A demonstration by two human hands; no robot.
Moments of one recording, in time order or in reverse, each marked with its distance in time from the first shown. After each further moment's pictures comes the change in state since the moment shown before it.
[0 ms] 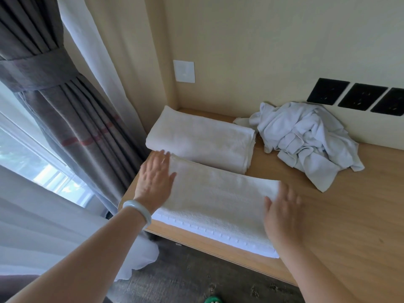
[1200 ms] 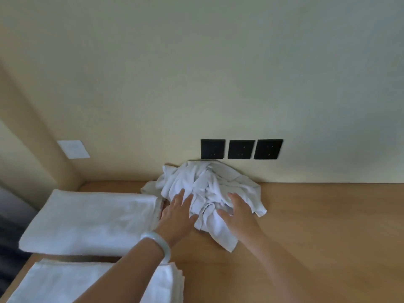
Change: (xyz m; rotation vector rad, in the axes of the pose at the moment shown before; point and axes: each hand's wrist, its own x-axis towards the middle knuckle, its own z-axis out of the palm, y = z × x) left_hand 0.151 0.344 0.007 -0.186 -0.408 0.244; right_hand 0.198 0.157 -0.084 0.509 -0.336 0.089
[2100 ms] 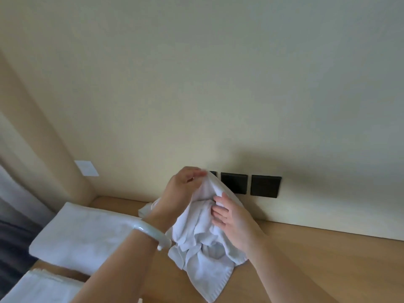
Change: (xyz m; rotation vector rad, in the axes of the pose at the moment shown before) left_hand 0.058 0.138 -0.121 -0.904 0.403 -0.065; right_hand 0.085 -0.007 -0.101 1.142 -0.464 0.200
